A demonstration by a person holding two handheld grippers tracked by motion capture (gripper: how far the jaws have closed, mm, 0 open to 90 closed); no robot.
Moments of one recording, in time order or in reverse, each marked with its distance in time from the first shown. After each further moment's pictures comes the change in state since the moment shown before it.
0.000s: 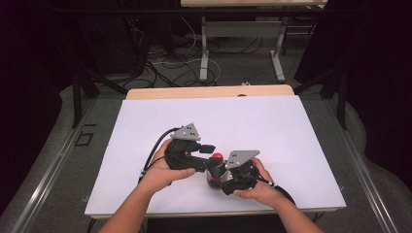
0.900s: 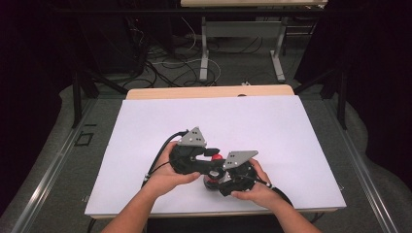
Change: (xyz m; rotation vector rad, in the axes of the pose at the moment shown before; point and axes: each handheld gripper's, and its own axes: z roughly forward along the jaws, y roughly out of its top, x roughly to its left) left arm -0.019 0.001 0.005 -0.004 0.102 0.018; right arm 0.006 0.004 0.002 -0.006 0.003 0.049
